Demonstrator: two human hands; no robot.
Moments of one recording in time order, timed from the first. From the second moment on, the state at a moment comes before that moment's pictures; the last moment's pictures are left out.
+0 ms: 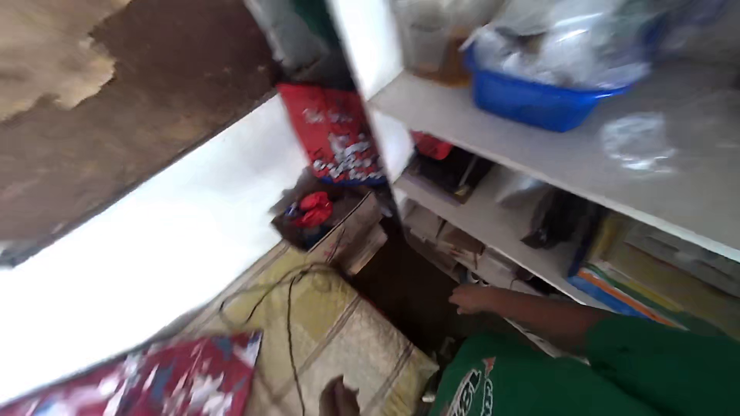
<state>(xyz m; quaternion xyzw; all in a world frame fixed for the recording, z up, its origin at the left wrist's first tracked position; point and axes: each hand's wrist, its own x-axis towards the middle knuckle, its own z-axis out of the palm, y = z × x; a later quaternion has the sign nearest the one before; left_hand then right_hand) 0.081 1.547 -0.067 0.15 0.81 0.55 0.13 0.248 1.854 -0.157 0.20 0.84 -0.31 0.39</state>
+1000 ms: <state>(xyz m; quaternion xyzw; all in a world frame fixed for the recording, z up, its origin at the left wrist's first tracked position) 0.180 1.054 -0.047 -0.29 0.79 0.53 -0.12 0.043 1.342 -0.153 -0.28 0.80 -0.05 0.52</state>
